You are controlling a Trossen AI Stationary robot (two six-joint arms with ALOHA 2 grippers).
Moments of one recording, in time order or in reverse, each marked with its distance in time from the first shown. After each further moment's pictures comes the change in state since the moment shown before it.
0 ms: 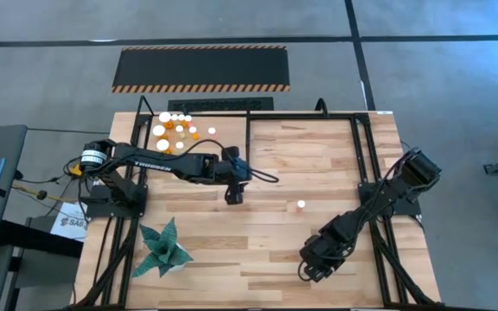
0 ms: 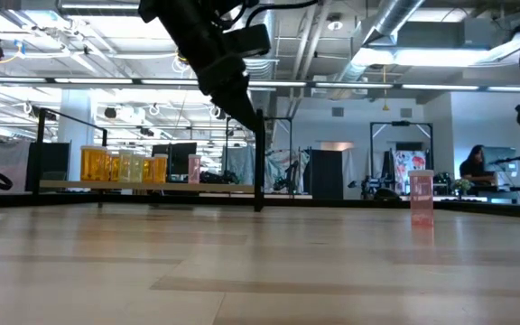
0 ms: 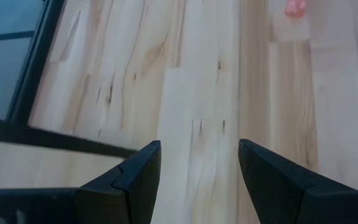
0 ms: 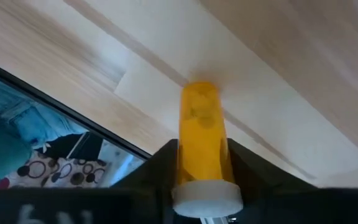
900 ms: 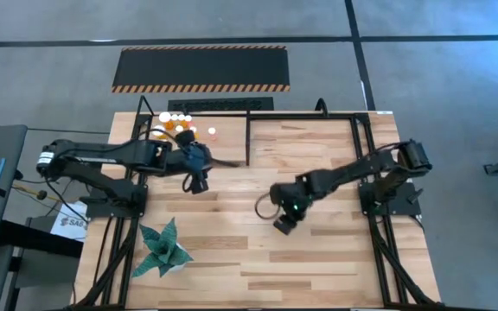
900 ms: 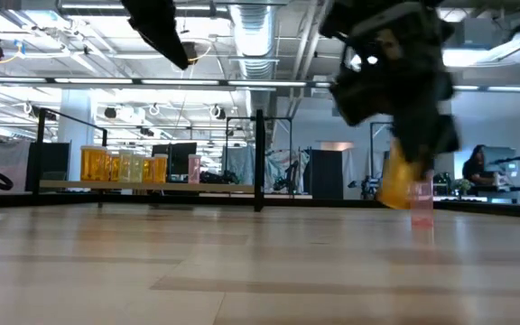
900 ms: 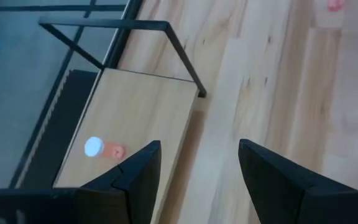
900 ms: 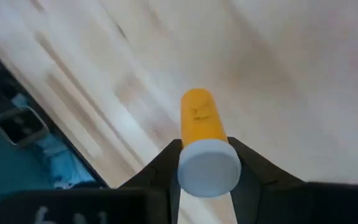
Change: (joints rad) left arm -0.022 -0.399 0.000 -0.449 -0.162 -0.163; right arm -0.465 -0.001 0.128 -0.108 0.099 -0.653
